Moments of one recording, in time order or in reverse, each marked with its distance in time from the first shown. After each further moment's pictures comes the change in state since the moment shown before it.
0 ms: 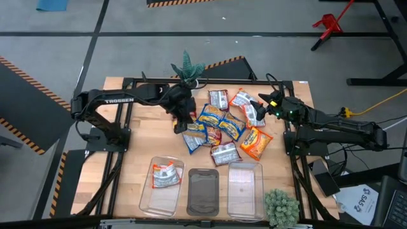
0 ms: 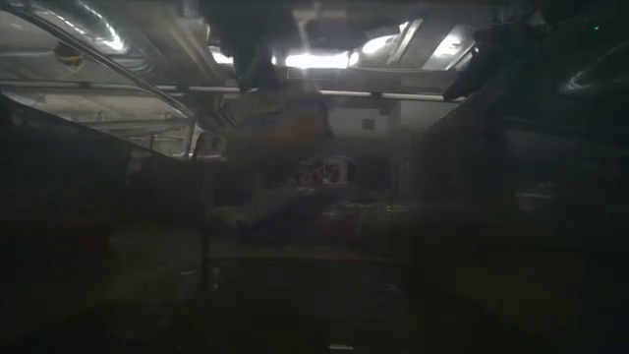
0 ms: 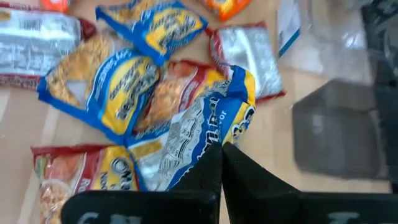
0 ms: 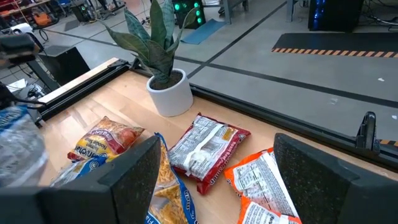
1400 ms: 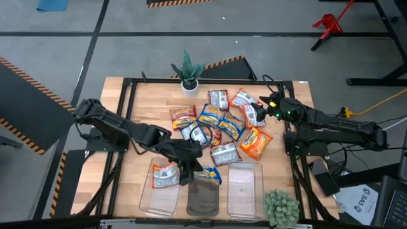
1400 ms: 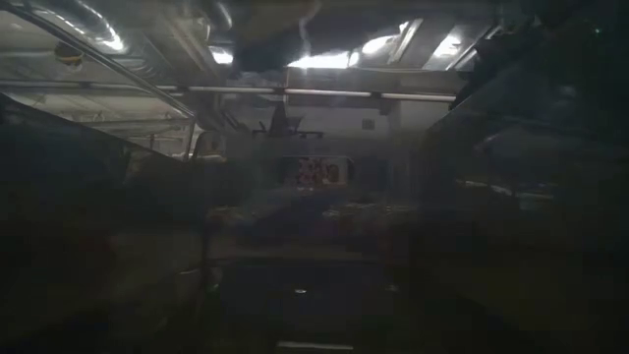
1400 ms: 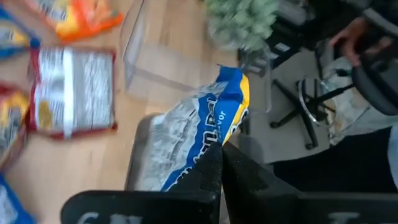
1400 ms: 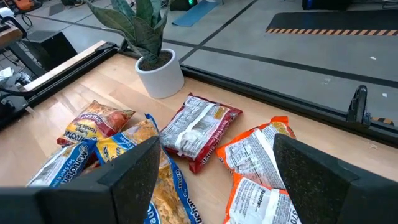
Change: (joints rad) left arm -0.600 0.102 0.100 0.259 -0.290 -0.632; right arm 0.000 0.000 0.000 -0.099 0.000 0.057
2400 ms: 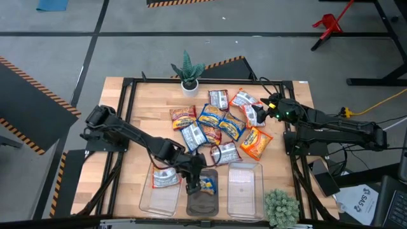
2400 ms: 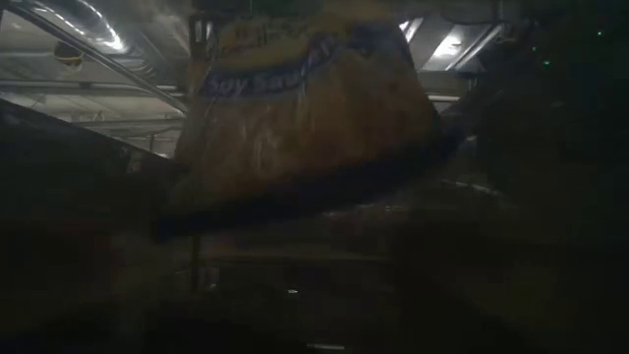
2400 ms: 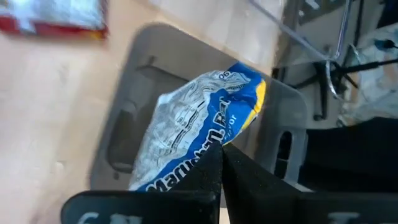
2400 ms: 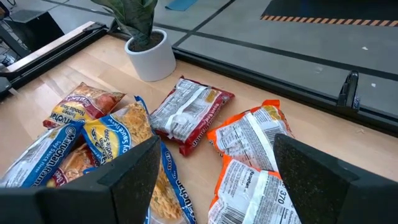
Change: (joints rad) left arm -0.030 0.193 -0.002 -0.036 0.106 -0.192; right arm 0.000 0.000 0.000 -0.063 0.000 0.002
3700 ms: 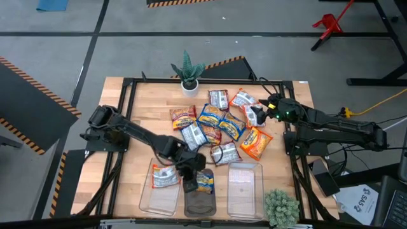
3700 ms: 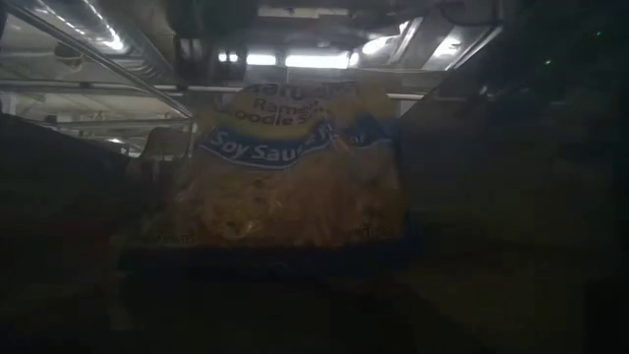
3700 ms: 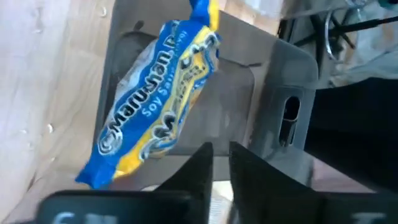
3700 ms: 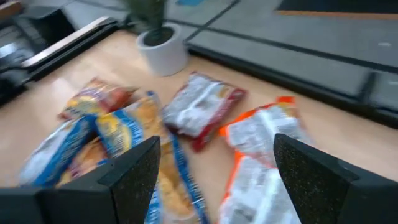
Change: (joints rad) left arm 0.030 0.005 0.002 -0.104 0.140 0.046; right arm 0.000 0.000 0.000 0.013 -0.097 -0.019
